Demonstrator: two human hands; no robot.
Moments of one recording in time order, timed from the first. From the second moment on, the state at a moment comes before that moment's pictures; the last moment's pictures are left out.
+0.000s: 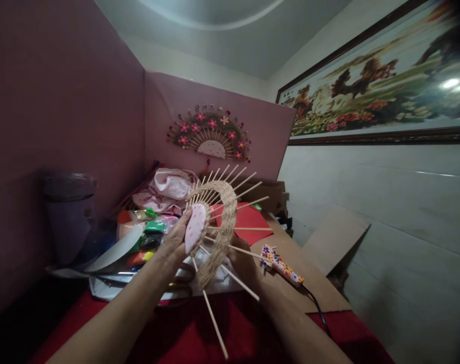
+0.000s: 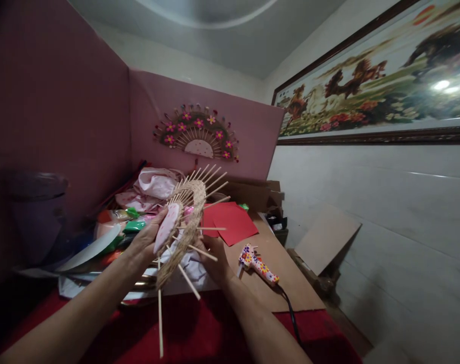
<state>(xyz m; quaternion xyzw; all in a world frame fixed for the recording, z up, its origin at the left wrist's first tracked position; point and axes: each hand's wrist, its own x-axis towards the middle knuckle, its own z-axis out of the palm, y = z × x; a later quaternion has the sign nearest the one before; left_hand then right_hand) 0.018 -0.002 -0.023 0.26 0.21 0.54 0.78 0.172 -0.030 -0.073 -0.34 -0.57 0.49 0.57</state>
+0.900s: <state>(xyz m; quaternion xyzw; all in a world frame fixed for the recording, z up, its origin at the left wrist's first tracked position) -0.005 0.004 -0.007 0.18 0.17 0.68 0.69 0.201 -0.003 -0.080 -0.40 -0.56 0.49 0.53</state>
